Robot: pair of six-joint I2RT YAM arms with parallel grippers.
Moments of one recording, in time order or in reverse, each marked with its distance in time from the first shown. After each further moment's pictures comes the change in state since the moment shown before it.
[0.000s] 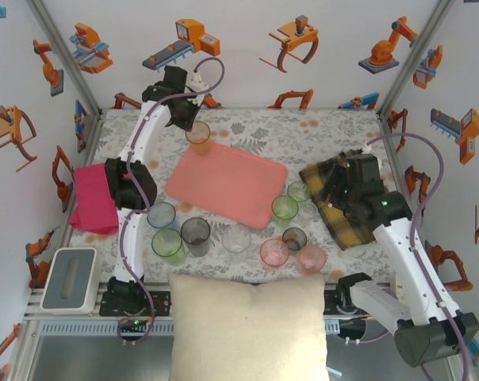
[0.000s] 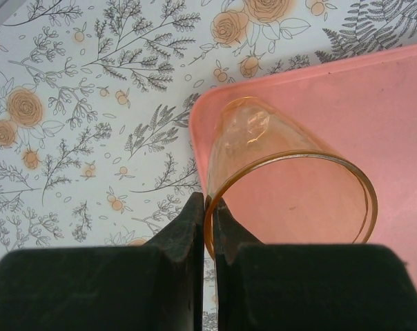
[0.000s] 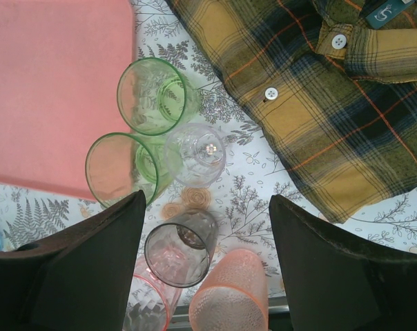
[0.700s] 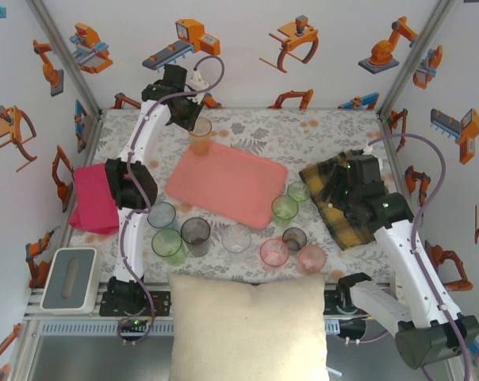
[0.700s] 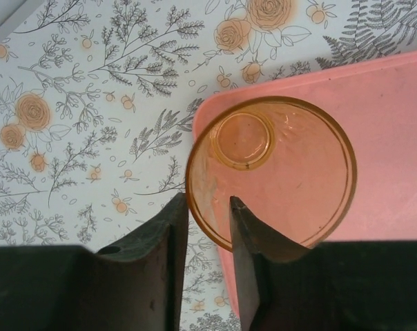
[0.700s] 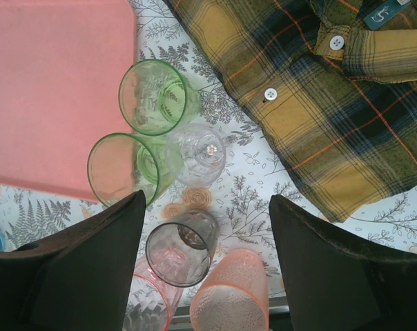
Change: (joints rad) left arm 0.001 0.013 0.036 -0.008 -0.004 0.001; right arm 0.007 -0.015 0.000 -0.003 0.011 0.009
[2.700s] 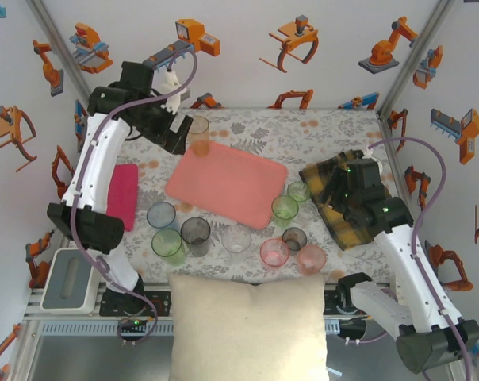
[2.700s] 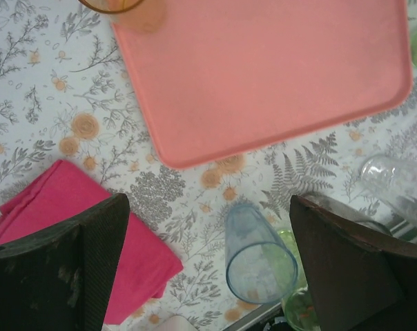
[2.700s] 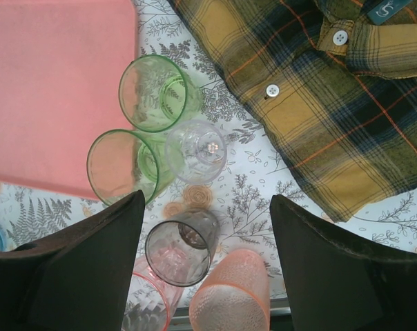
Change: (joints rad) left arm 0.008 -0.644 -0.414 -0.281 0.154 0.013; right arm 0.007 -0.031 -0.036 0.018 0.000 0.009
